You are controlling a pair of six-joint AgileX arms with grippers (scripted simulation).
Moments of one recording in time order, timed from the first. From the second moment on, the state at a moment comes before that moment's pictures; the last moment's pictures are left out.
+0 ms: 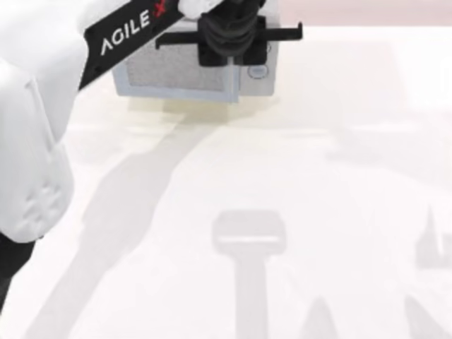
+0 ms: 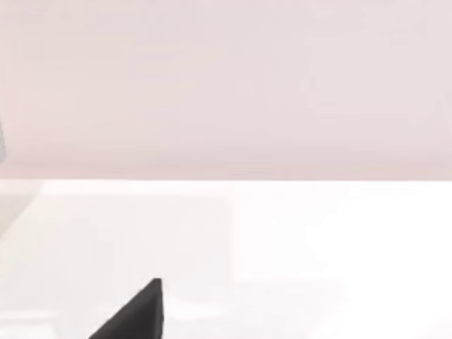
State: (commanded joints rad) left arm -0.62 2.31 2.22 -1.04 -0.30 -0.56; right arm 0.00 0.00 0.00 0.00 0.00 0.00
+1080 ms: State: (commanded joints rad) left arm -0.62 2.24 2.10 -0.97 -0.27 -0.51; right arm 0.00 0.00 0.00 0.00 0.00 0.00
